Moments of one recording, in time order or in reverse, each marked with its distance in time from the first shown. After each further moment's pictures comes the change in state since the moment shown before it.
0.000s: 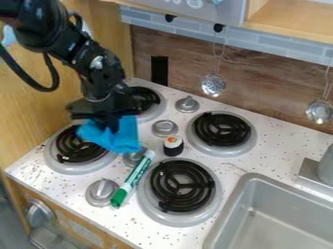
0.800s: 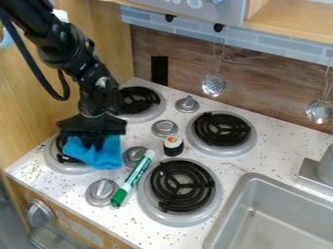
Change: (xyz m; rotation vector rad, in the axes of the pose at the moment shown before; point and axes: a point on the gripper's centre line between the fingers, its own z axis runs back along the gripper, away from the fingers) arm -0.011 0.032 -0.048 0.190 0.127 0.034
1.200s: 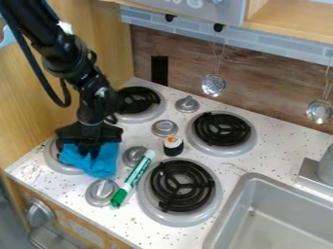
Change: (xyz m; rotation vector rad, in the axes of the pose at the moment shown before) arm -0.002 0.006 -0.020 0.043 0.021 0.015
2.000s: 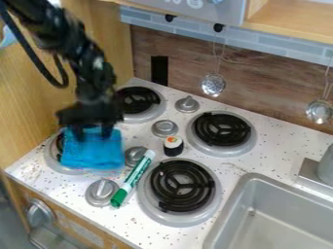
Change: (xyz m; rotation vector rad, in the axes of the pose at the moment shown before) arm 0.024 -0.007 0.033 -0.082 -0.022 0.033
